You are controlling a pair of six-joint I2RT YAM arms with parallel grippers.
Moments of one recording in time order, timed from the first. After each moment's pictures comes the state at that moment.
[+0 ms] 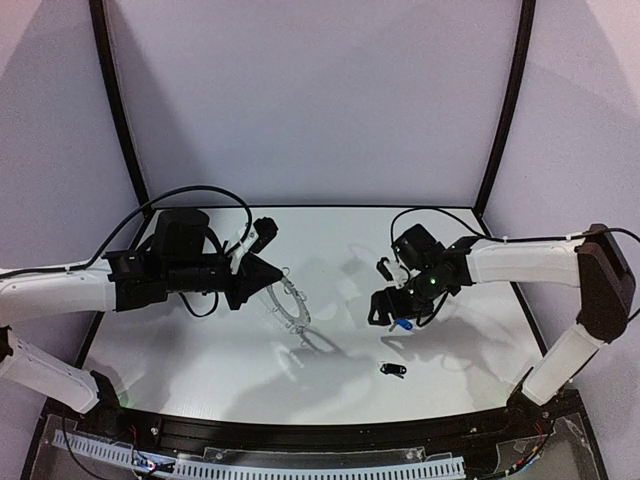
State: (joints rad) left arm -0.85 1.26 0.87 -0.03 0.23 0.18; right arm 0.71 1.57 0.95 -0.52 -0.14 0.36
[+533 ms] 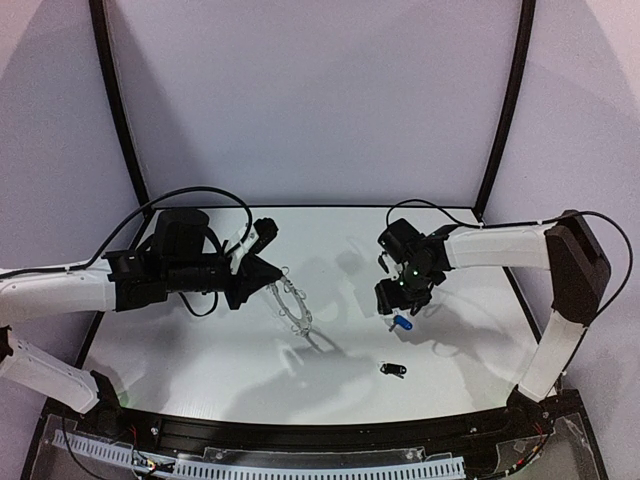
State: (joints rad) left arm -0.85 1.26 0.87 -0.03 0.22 0.21; right arm 0.67 1.74 1.13 -0.62 0.07 0.36
